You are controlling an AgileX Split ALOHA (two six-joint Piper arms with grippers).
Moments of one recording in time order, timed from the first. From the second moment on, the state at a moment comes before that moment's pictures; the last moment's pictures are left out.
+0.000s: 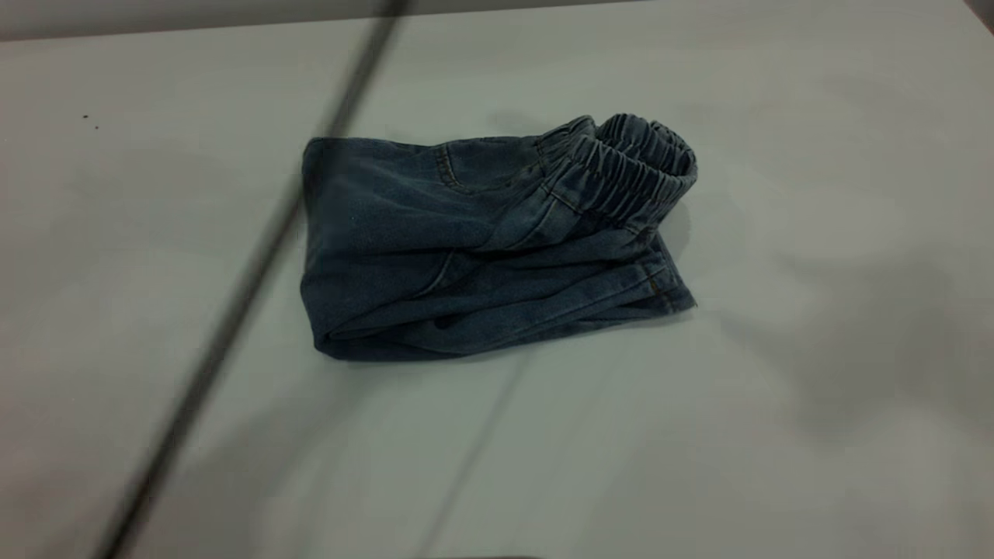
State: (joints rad) left arm -0.66 2.10 -2.20 0.29 1.17 -0.01; right arm 0.14 1.31 -1.69 0.64 1.21 -0.39
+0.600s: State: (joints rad) left arm -0.66 1.32 -1.66 0.11 1.17 -0.04; right arm 0.14 0.82 -1.34 0.49 1.27 -0.21
